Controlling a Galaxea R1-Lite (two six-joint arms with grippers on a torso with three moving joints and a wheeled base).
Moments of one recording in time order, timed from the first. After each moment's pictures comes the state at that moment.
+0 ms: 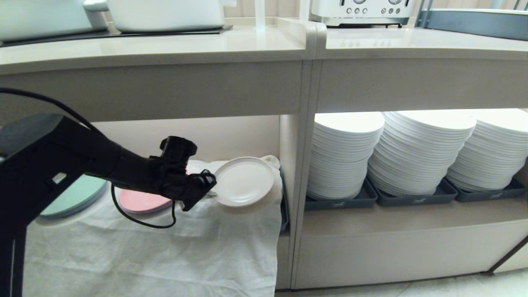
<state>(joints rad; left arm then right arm) -0.22 2.17 -1.23 -0.07 -0.21 -0.90 0.00 0.00 0.00 -0.01 -0.04 0.06</state>
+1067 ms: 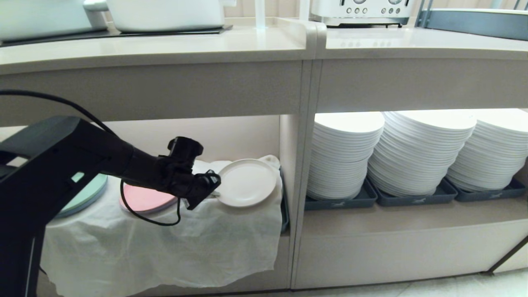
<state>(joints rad) -0.24 2.22 -1.30 -0.03 -0.19 -0.88 0.00 0.00 0.00 -0.01 -0.04 0.06</state>
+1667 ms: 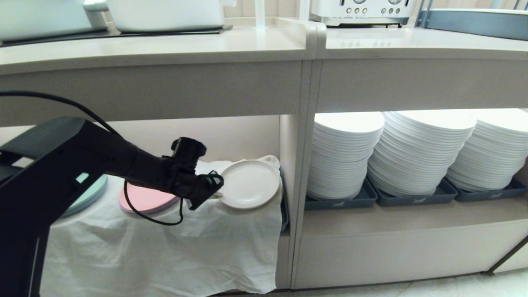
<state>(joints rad) -0.25 2.23 -1.31 -0.03 -0.19 -0.86 0.00 0.00 0.00 -0.01 -0.04 0.06</state>
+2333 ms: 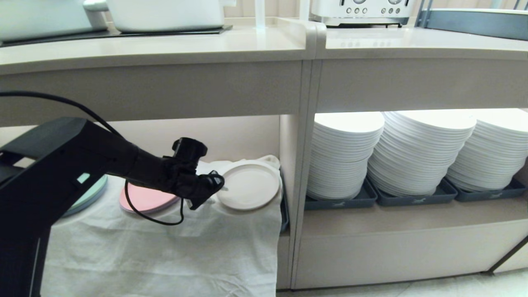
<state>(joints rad) -0.25 2.23 -1.31 -0.03 -0.16 -0.86 0.00 0.00 0.00 -0.01 -0.04 0.06</state>
